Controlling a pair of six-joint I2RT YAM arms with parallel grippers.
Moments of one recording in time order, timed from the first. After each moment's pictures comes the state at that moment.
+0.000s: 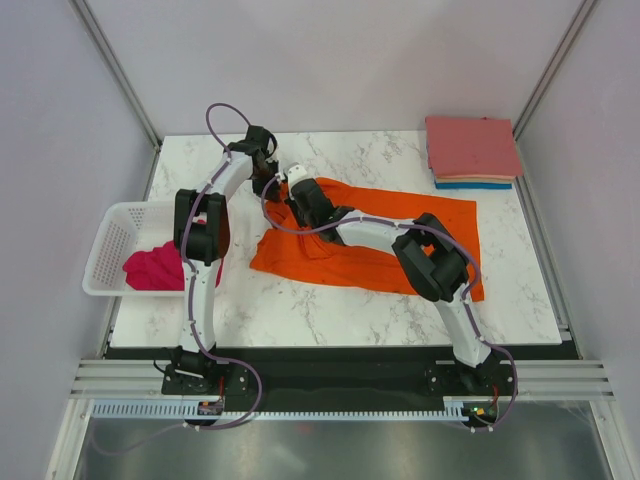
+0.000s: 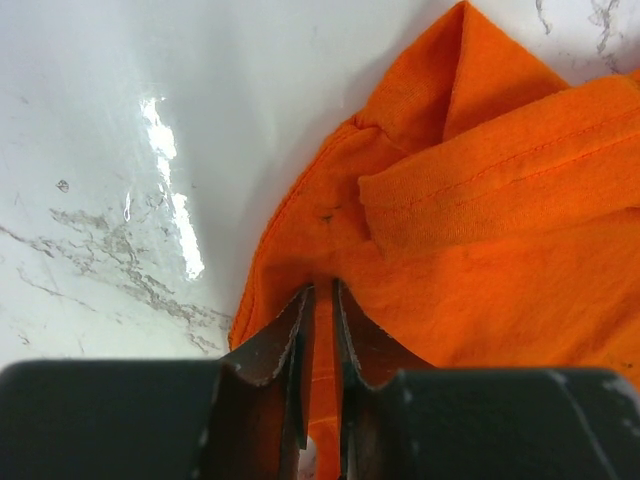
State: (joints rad) left arm -0.20 2.40 2.05 -0.80 0.13 -0.22; right arm 0.80 2.21 1.59 0.09 0.28 0.05
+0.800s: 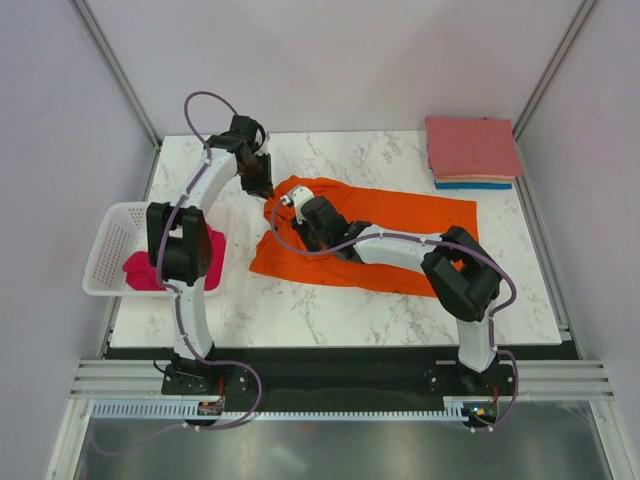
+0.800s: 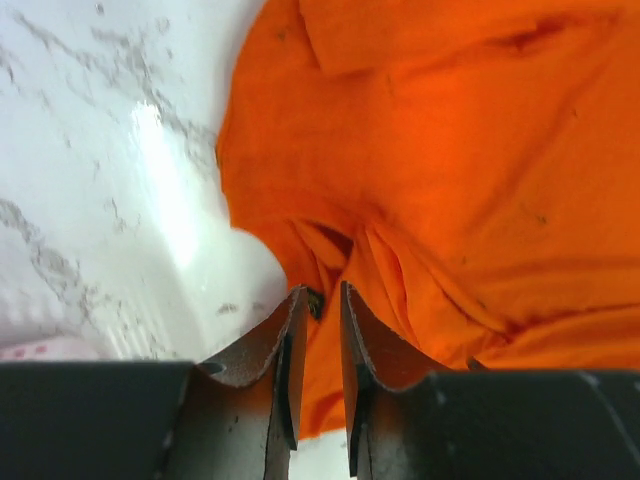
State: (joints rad) left arm -0.20 2.11 1.89 -0.88 0.15 -0.22; right arm 0.85 1.95 1.31 -0.01 0.13 0.07
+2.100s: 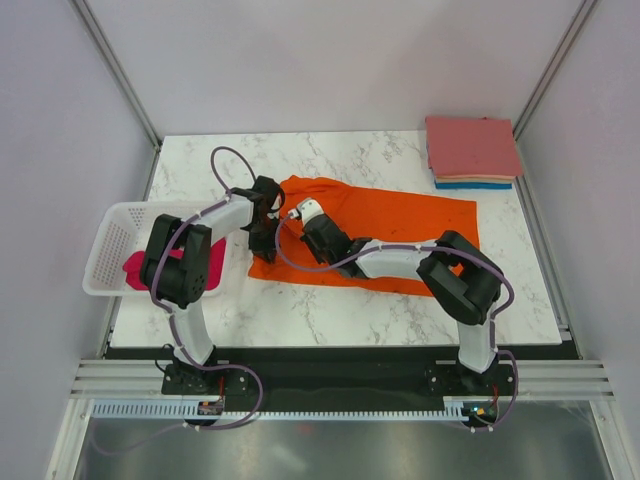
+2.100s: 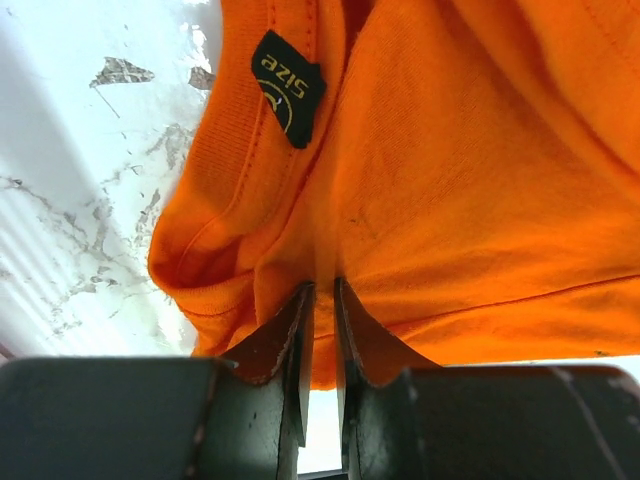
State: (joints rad) left arm -0.34 1.89 1.25 -0.75 0.03 -0.32; right arm 0.90 1.95 1.16 0.11 0.34 0.07
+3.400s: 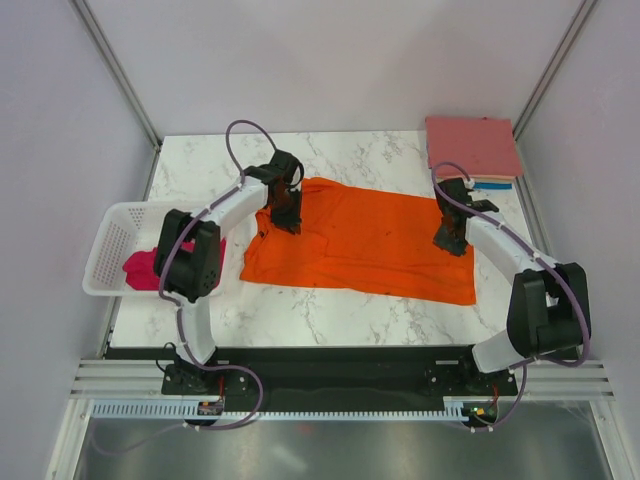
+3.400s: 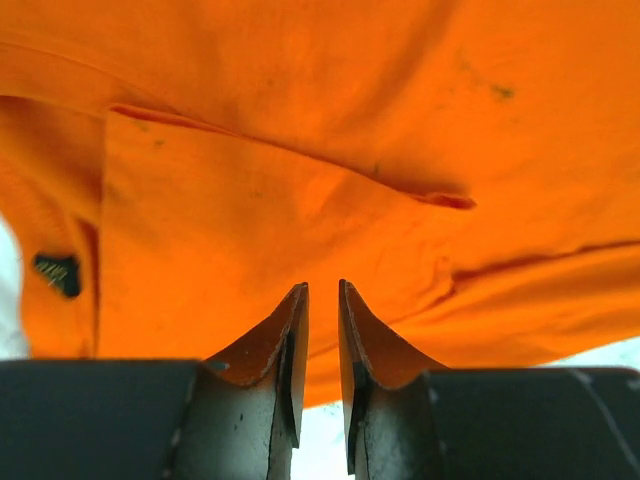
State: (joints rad) left arm -0.42 1.93 1.54 -0.76 0.09 -0.32; right arm 0.21 1.50 1.06 -0.71 0.37 0.73
